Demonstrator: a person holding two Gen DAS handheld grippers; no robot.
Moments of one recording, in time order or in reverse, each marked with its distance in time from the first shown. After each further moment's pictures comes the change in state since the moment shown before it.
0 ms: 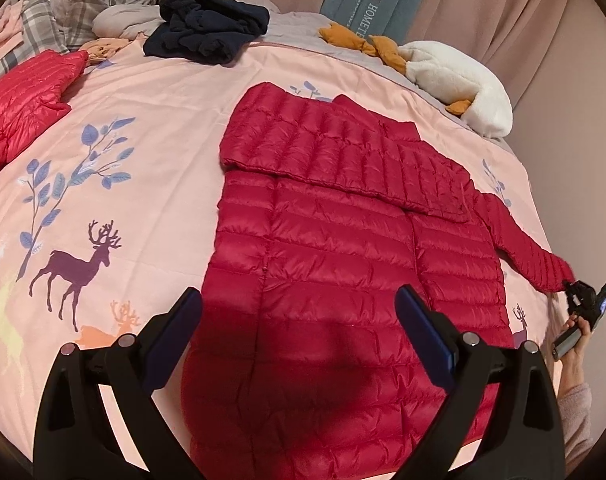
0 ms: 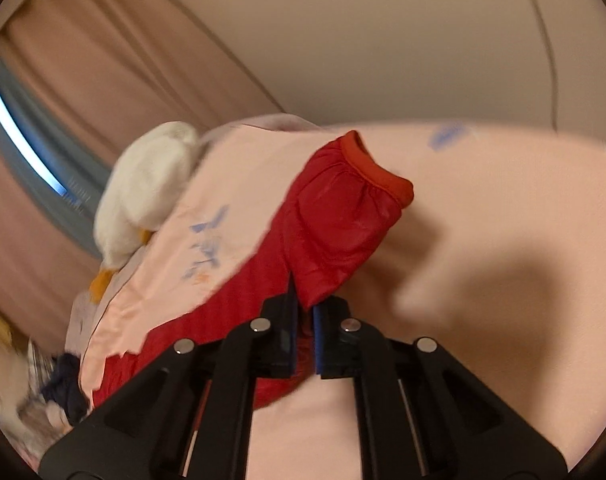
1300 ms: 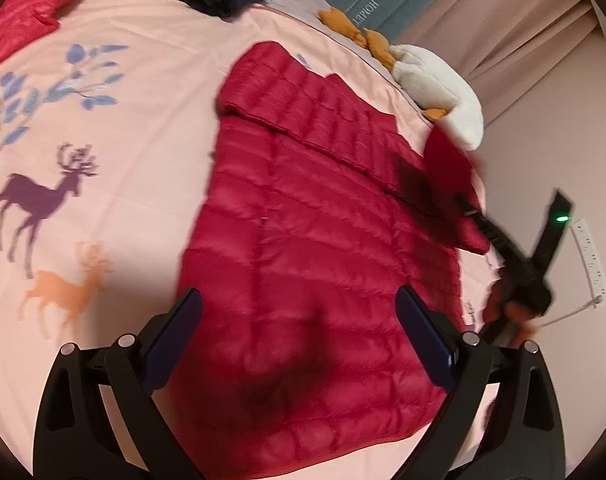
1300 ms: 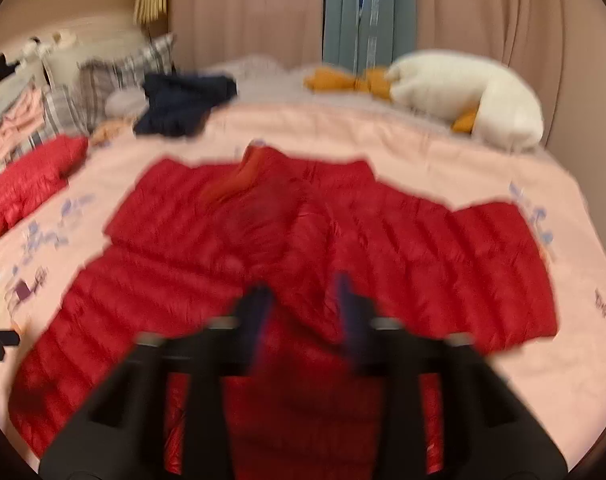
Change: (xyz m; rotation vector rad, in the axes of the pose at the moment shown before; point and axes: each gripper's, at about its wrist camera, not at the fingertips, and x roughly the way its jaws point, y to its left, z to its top) left arm 0.017 0.045 -0.023 -0.150 0.094 -0.269; right arm -0.044 0.330 -0.284 -1.032 0.316 0.327
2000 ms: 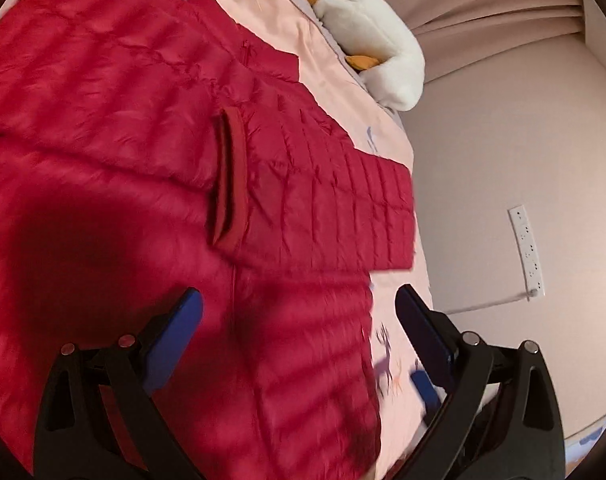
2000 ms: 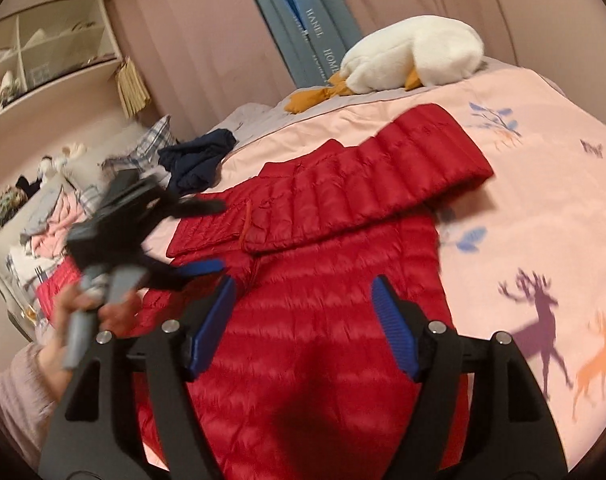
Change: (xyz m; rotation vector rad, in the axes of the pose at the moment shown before) left arm 0.167 -0.105 0.071 -0.006 0.227 -0.315; right arm -0.121 -0.068 -0.115 0.381 -0.162 0.193
